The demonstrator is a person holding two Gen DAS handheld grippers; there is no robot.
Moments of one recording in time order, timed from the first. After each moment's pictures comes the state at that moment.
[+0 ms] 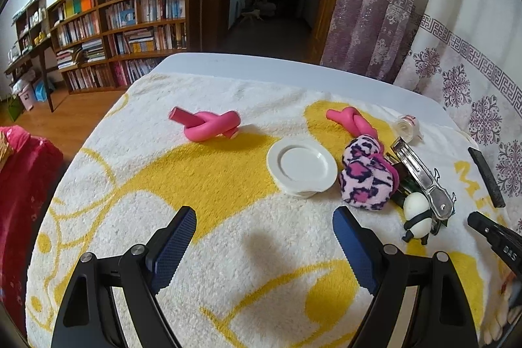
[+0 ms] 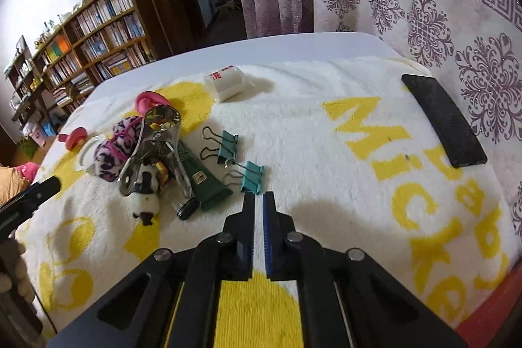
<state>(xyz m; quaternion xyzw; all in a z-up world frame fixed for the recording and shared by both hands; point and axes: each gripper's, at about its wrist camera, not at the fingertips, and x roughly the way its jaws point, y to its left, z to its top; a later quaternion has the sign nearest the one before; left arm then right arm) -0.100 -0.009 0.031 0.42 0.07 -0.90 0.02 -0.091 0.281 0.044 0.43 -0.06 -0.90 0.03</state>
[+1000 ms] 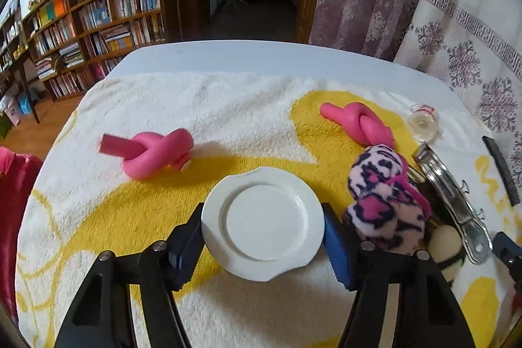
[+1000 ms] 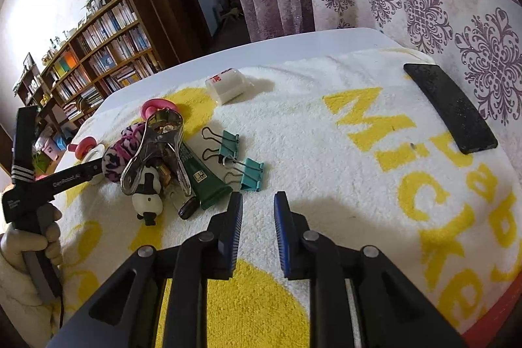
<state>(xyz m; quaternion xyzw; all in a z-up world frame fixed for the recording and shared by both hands) -0.168 0.001 0.002 0.46 0.05 -0.89 -0.01 -0.086 0.291 0.035 0.42 -0.10 -0.90 0.05</state>
